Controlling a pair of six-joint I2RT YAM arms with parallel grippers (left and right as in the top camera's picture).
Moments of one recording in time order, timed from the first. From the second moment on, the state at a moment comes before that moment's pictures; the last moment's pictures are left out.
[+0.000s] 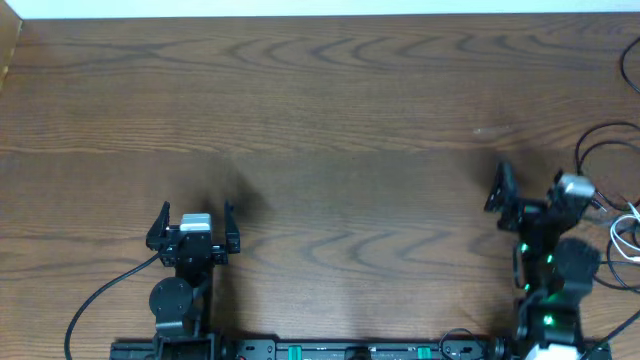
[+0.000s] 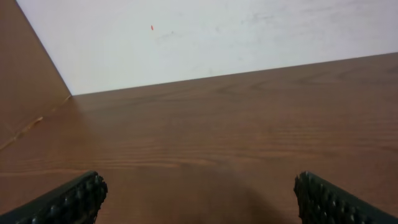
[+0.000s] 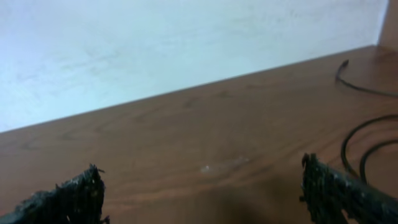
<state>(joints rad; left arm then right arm) 0.05 0.01 0.02 -0.12 -0.02 0.17 -0.11 0.57 0.12 0.35 -0.05 0.21</state>
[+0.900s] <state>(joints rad) 0.05 0.01 0.02 -0.12 -0.02 0.17 -0.11 0.06 0.01 -0.07 -0.04 0.09</state>
